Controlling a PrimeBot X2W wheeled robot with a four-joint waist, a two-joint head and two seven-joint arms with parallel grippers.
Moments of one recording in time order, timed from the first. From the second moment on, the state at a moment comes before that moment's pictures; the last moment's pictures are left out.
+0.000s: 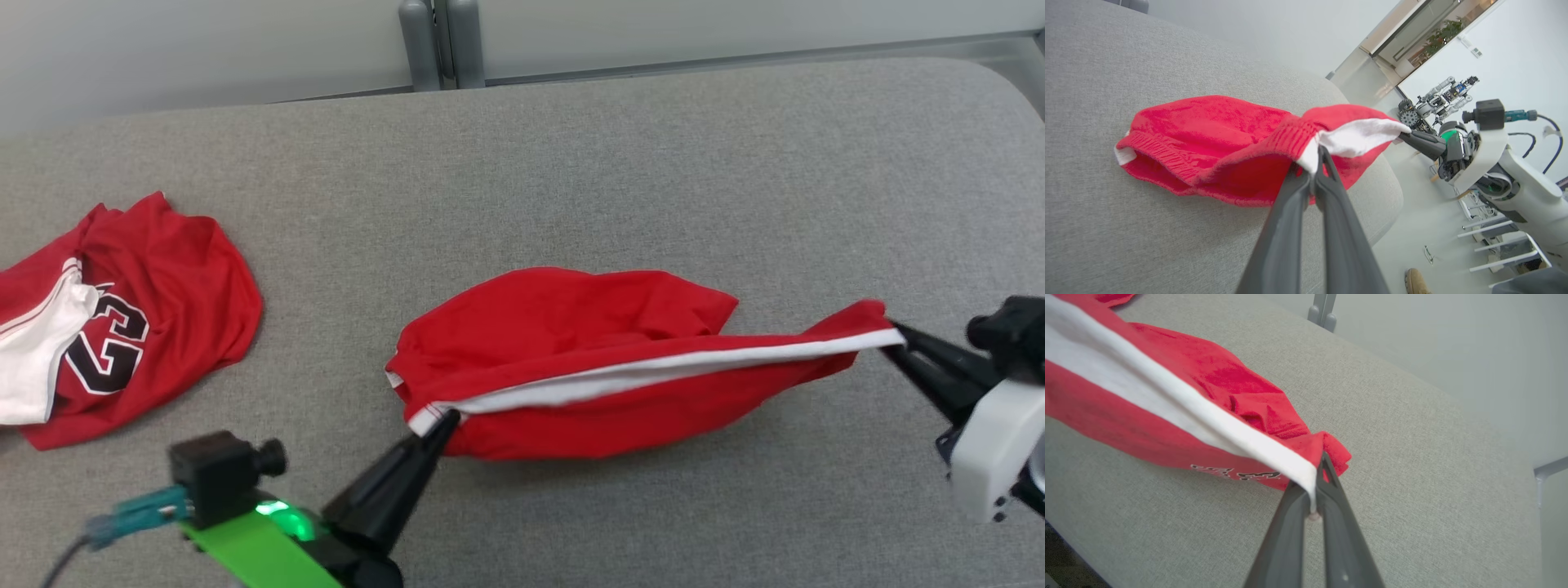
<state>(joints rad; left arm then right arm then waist) 0.10 0.29 -0.37 -0.44 -0.92 -0.09 0.31 -0.12 -0.85 0.34 -0.23 0.56 0.13 0.26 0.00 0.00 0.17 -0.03</state>
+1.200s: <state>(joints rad) -1.40 0.33 -0.44 0.46 -0.79 -0.13 0.03 -1.51 -0.60 0.65 0.37 0.29 0.13 0.06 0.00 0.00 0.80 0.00</state>
